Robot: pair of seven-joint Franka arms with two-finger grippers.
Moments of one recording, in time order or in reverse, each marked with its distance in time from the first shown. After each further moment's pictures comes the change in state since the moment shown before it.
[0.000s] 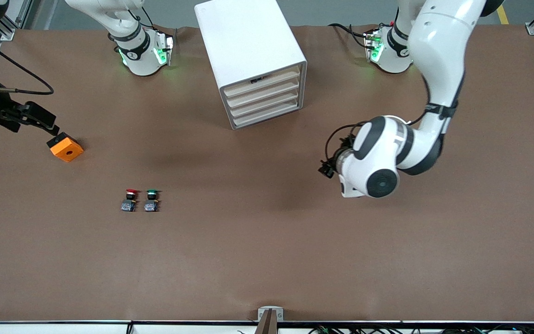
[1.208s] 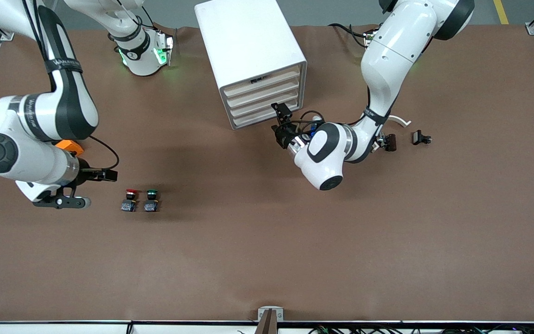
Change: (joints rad) left arm -0.137 0.148 0.002 -0.023 -0.579 -0.111 -0.711; right arm 0.036 0.322 -0.011 -0.176 -0.081 0.328 0.000
